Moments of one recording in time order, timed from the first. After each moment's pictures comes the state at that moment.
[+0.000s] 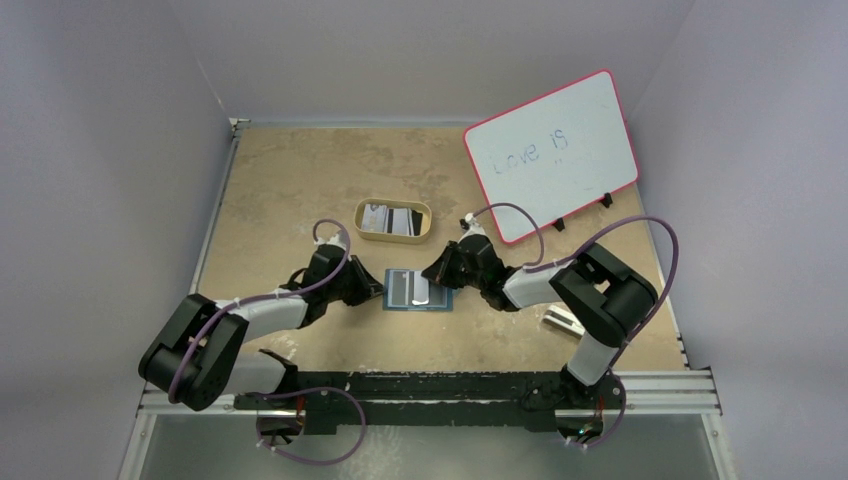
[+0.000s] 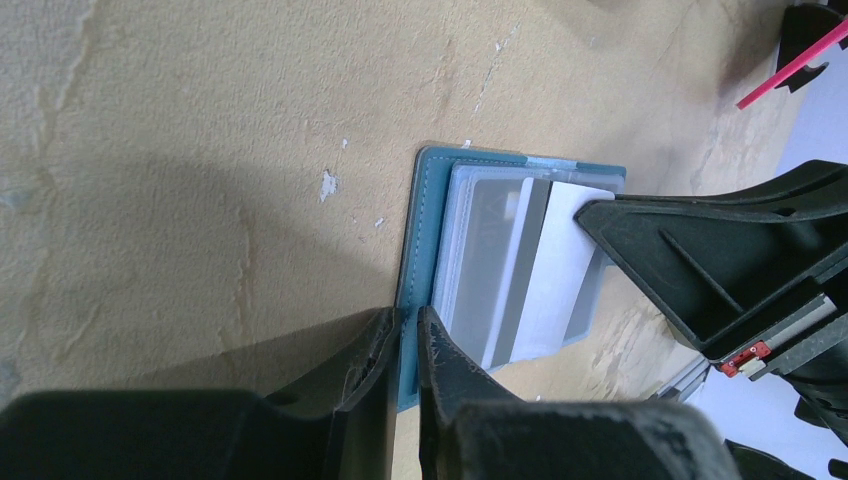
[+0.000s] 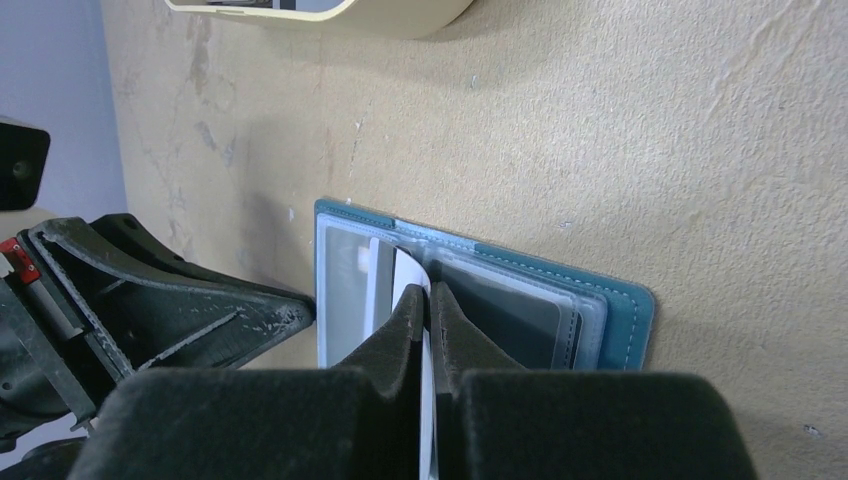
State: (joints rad) left arm -0.48 1.31 0.33 0.24 0.20 -0.97; right arm 0.75 1.72 0.61 0.54 -0.04 0.96
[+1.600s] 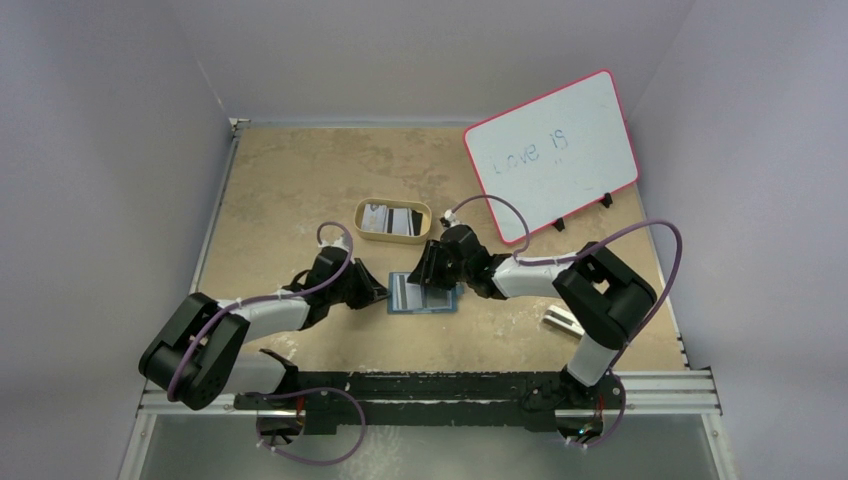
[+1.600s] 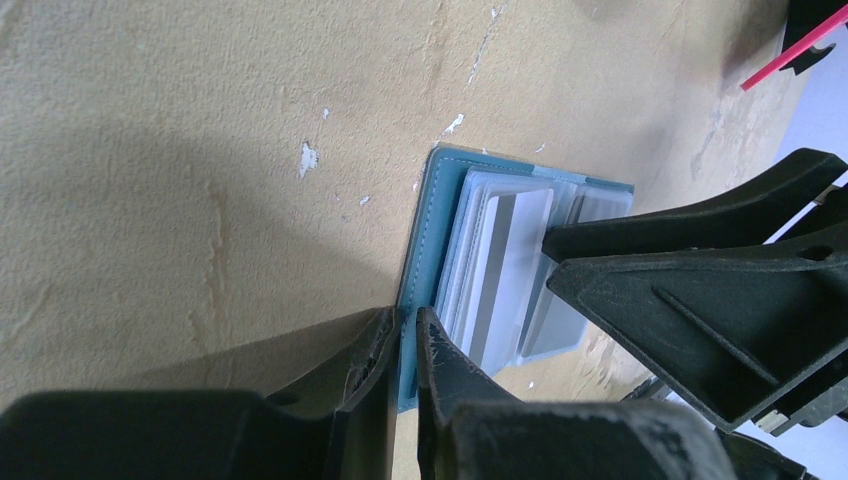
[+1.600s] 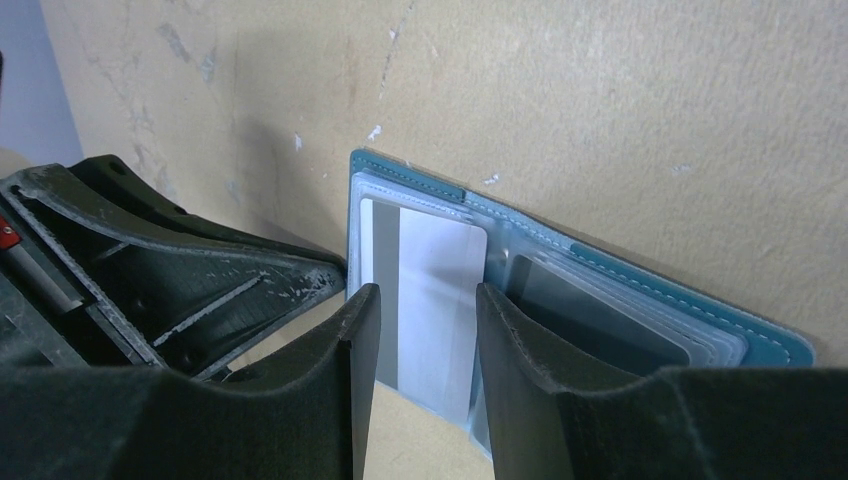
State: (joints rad) left arm -0.51 1.32 0.33 0.23 0.20 -0.99; right arm 0.80 1.71 0.78 0.20 -0.13 0.93
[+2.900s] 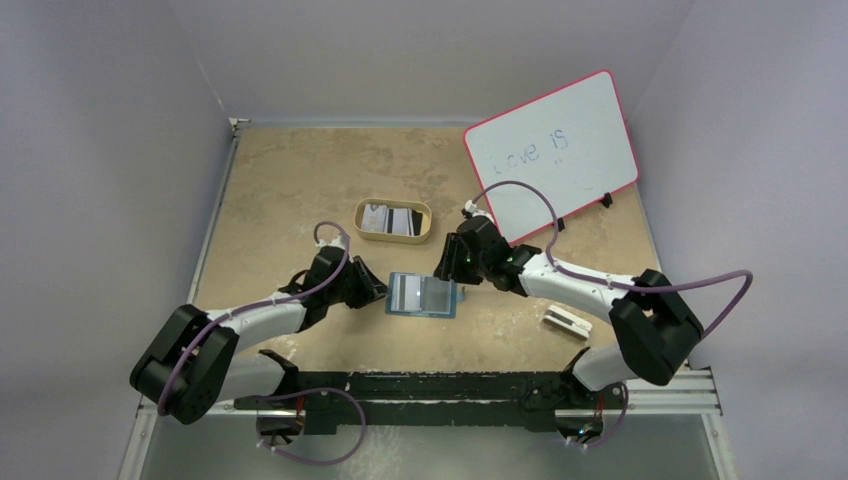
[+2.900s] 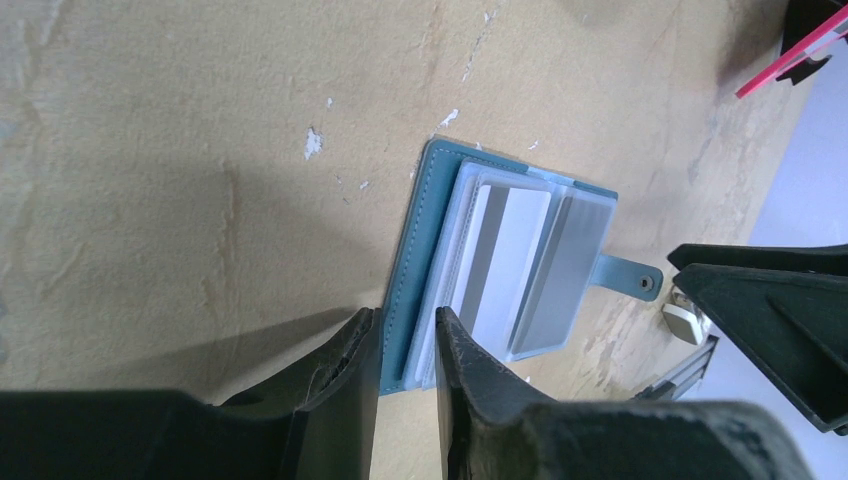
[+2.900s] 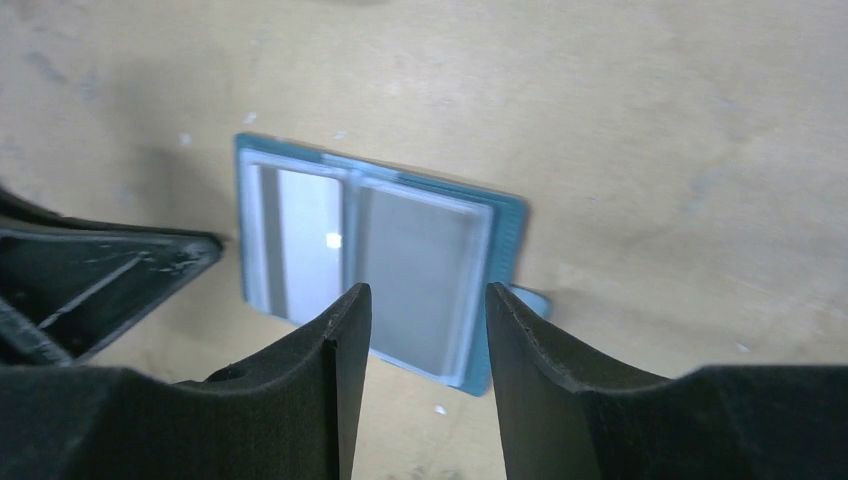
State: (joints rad) left arm -0.52 1.24 0.34 0.16 0.16 -1.01; right arm 0.76 1.44 0.81 -0.24 0.08 0.80
